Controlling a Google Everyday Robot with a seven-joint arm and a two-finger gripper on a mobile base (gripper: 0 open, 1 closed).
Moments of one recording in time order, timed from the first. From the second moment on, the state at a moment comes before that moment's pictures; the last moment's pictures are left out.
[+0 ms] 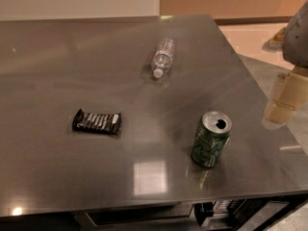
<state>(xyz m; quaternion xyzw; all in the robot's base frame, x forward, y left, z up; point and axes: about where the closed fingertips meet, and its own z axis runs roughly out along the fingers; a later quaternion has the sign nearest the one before) 0.438 -0.217 0.976 -0.60 0.78 -0.03 0.16</state>
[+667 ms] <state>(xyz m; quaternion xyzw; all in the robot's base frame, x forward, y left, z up) 0.456 -0.216 0.980 -0.63 0.76 -0.04 0.16</state>
